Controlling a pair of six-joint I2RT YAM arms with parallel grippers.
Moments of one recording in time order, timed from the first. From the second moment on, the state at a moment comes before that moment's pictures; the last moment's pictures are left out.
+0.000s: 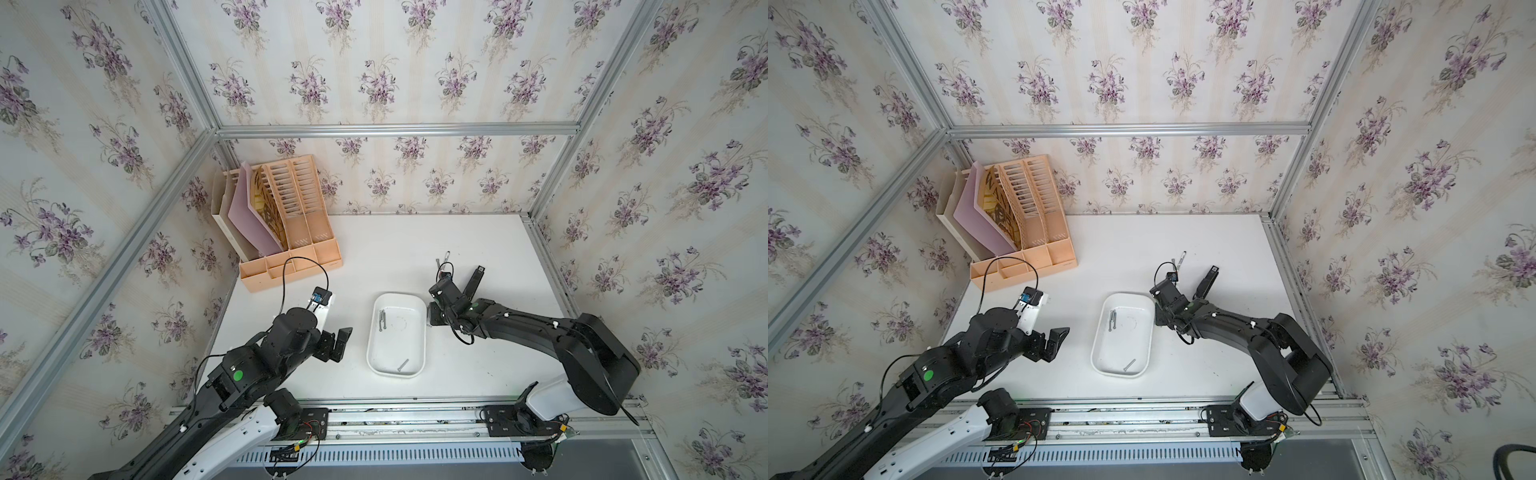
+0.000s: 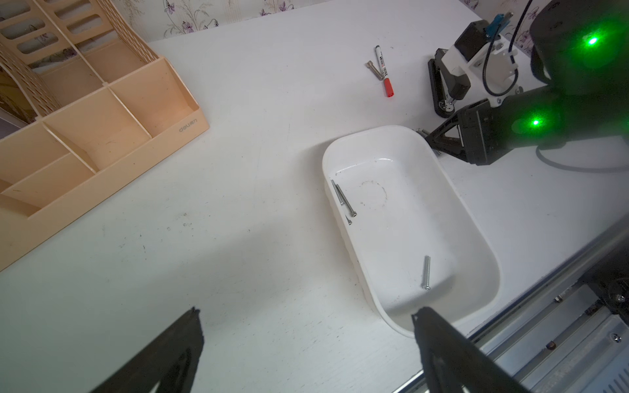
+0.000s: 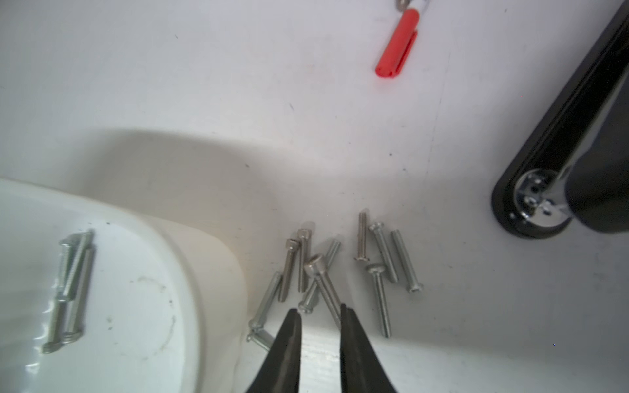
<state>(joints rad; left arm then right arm) -0.75 0.59 0.82 -0.90 -0.20 -0.25 0.73 1.49 0.80 -0.28 0.23 0.59</state>
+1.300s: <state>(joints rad) -0.83 0.44 0.76 -0.87 -0.29 -0.25 0.99 1.90 1.18 -0.32 0.12 0.56</state>
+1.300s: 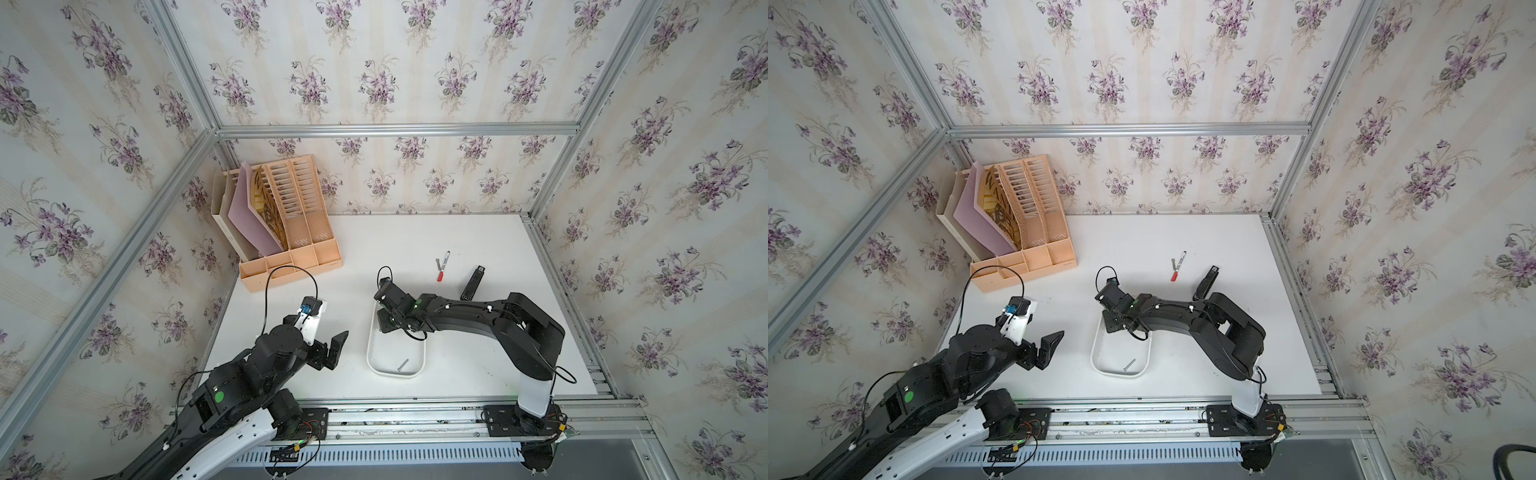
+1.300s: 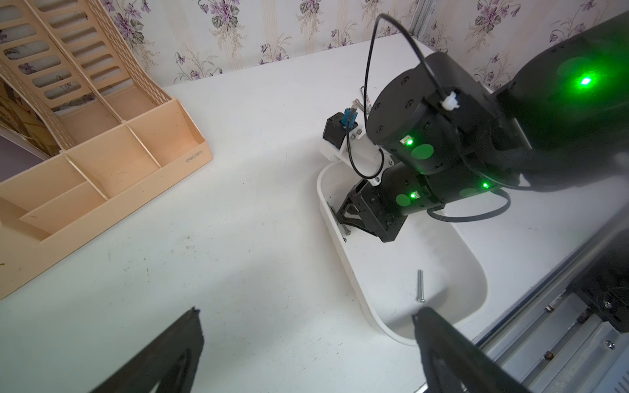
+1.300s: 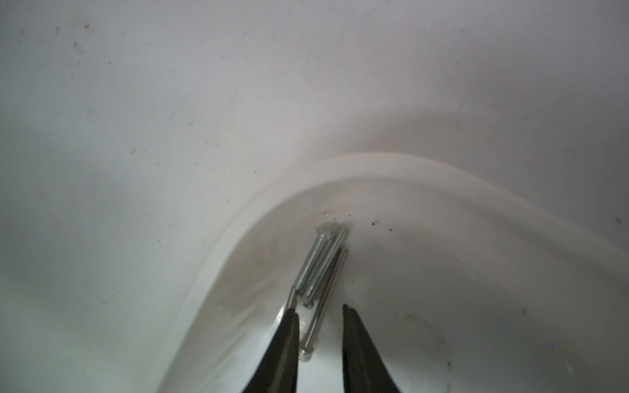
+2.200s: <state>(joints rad) -0.83 0.43 0.76 -0.87 -0.30 -0.25 0.99 1.93 1.19 -0.37 0.13 0.56</state>
